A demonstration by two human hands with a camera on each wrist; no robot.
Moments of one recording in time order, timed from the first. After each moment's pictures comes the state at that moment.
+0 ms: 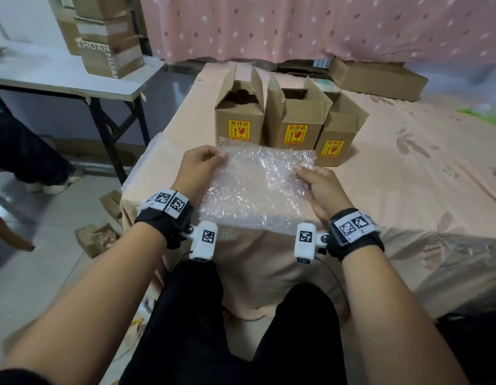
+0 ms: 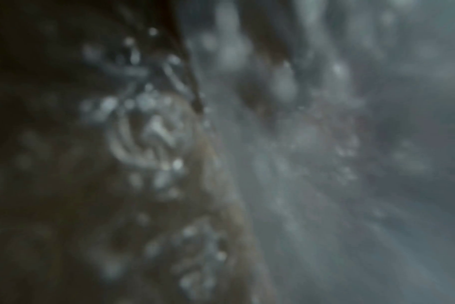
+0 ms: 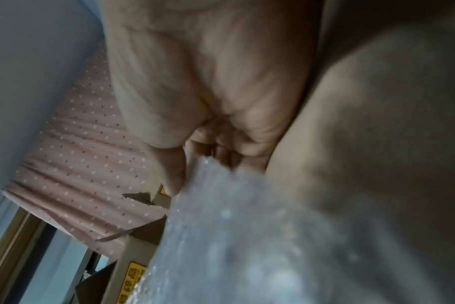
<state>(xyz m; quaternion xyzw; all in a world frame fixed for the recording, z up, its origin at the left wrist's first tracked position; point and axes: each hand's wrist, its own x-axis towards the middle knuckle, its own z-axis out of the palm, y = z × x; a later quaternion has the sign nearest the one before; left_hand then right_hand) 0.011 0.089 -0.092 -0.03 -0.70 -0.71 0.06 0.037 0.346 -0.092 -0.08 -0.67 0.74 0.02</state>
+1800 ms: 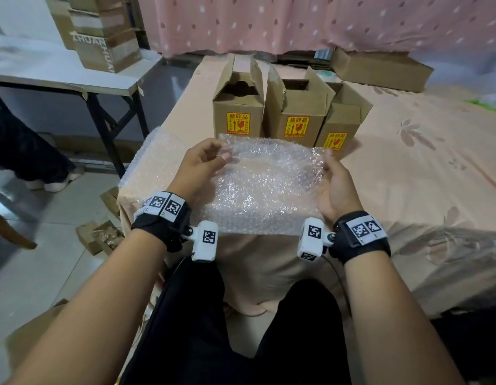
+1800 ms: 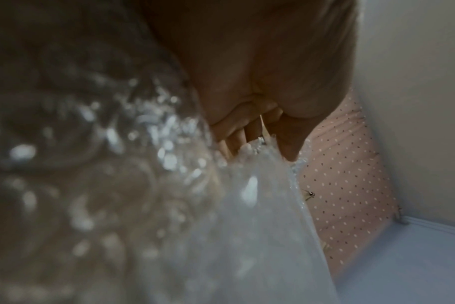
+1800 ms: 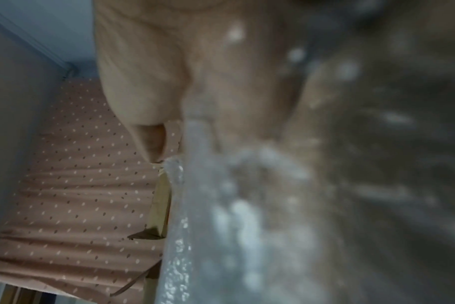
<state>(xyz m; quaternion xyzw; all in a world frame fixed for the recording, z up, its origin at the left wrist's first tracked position) 0.026 0.092 -0.092 -0.09 -0.63 -0.77 0.01 0.044 0.353 -0.095 -0.11 -0.51 0.85 0.03</state>
